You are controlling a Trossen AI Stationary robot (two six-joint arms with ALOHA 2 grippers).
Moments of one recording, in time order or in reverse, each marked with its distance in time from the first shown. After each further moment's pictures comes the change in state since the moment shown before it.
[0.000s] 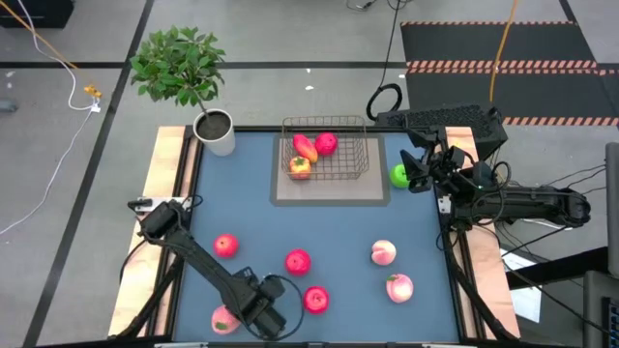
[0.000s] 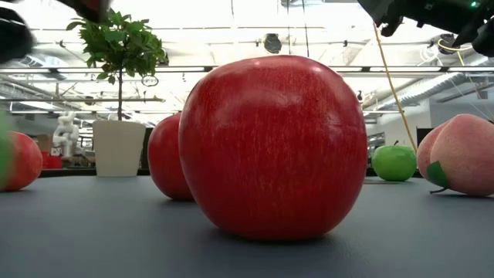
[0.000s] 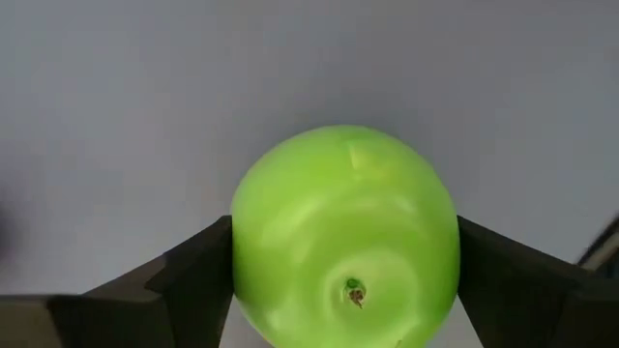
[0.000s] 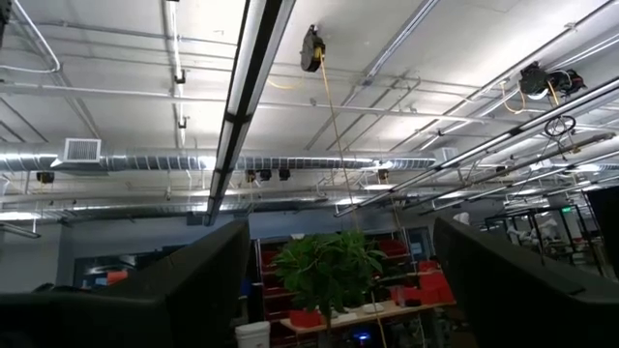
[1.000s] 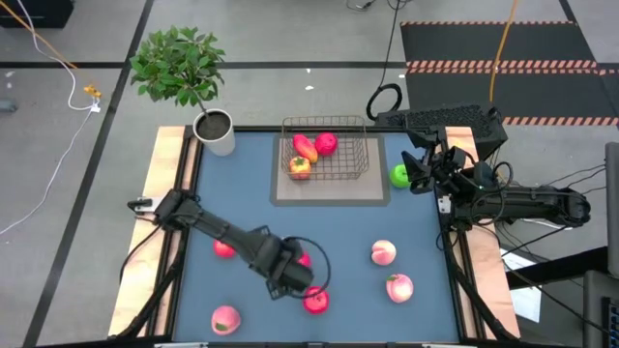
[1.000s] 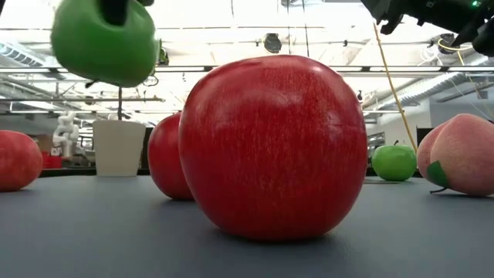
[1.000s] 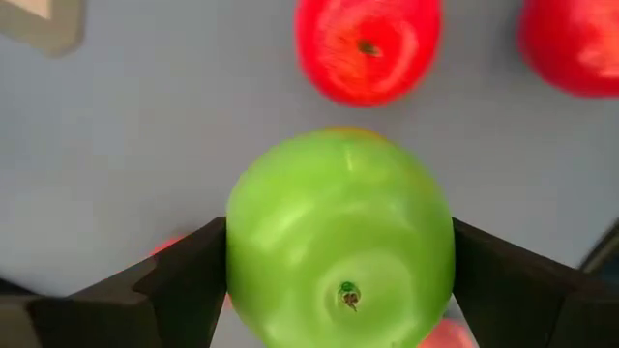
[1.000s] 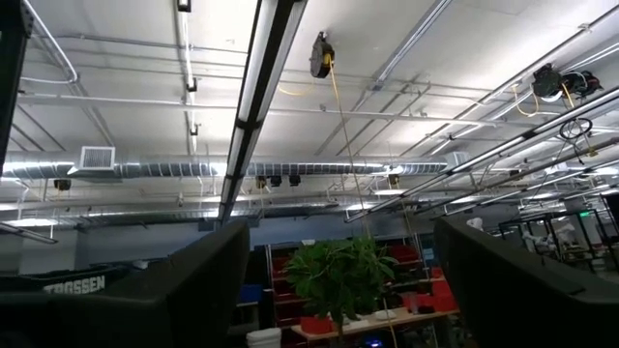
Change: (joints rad) left arm 0.240 -0.010 0.389 -0.489 -0.011 0.367; right arm 0.000 -0.001 0.000 0.018 -0.026 0.013
